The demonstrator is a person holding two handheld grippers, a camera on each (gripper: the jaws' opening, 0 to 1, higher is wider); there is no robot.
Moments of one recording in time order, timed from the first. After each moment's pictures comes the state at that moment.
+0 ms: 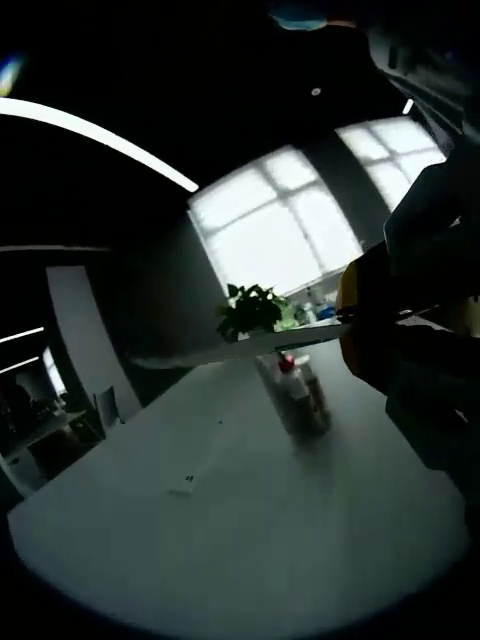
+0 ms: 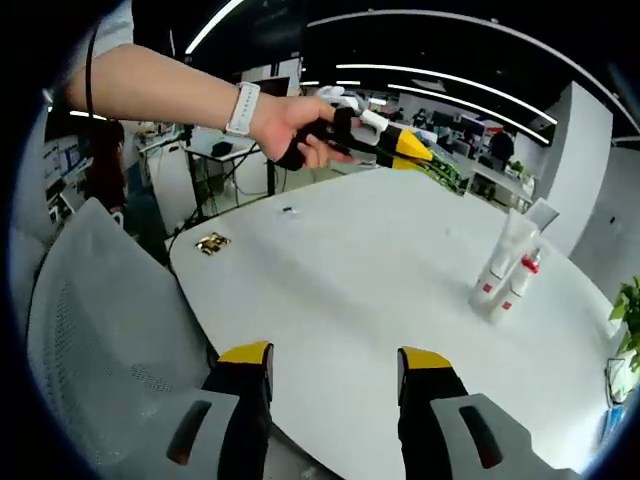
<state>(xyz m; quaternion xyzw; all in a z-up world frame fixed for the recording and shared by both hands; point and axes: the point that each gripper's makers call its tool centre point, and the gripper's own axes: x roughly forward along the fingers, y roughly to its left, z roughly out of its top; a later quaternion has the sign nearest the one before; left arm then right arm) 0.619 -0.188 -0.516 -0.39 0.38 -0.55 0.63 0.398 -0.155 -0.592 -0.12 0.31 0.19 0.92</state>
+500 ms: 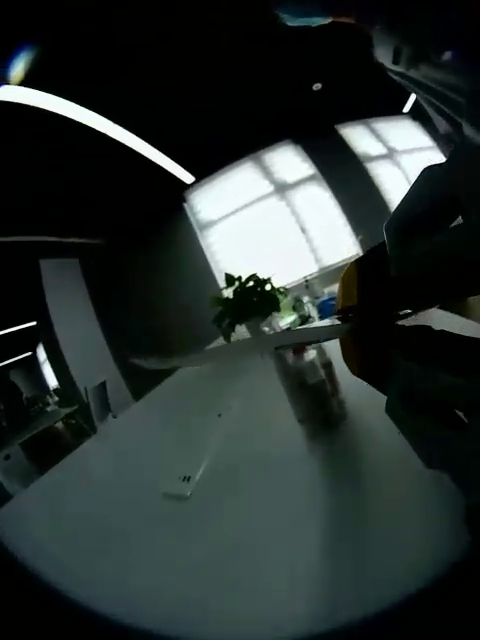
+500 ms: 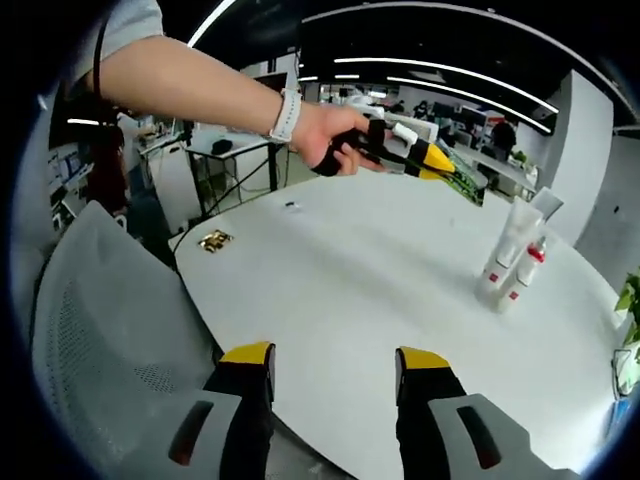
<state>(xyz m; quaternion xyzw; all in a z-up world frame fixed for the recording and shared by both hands) 0.645 -0.222 -0.537 -0.38 0.39 -0.56 0.62 0.396 -0.155 -0.599 -0.11 0.33 0.20 0.92</state>
